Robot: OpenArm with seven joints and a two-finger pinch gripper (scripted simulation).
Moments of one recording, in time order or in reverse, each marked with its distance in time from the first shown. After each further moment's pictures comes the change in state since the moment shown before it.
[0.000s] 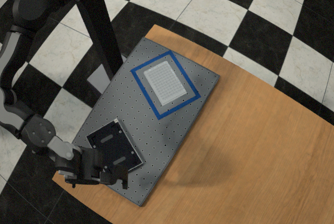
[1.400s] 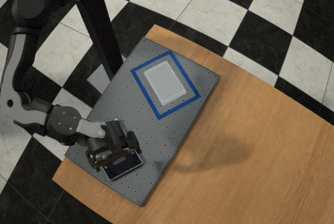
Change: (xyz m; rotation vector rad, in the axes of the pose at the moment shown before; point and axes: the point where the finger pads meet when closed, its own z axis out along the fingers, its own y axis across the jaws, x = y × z) arm 0.078 0.035 0.010 0.170 0.218 -0.420
